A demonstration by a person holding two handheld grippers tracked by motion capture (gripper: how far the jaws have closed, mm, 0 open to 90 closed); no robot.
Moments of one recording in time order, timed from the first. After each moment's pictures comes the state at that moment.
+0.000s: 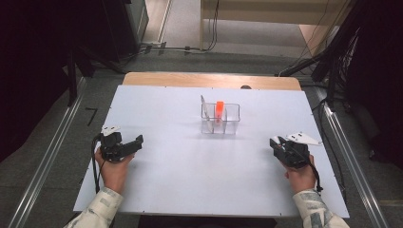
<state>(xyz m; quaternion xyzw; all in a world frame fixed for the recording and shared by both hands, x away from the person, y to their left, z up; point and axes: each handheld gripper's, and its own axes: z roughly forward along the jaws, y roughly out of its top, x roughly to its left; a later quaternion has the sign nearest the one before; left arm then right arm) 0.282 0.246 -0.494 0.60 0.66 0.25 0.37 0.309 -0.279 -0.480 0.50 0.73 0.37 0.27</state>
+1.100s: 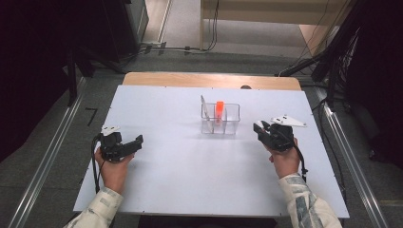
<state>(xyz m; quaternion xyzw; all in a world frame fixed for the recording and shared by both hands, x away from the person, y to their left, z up) 0.283 0.247 -0.495 0.60 0.67 0.25 0.37 0.342 -0.231 -0.450 0.48 0.73 0.41 0.25</state>
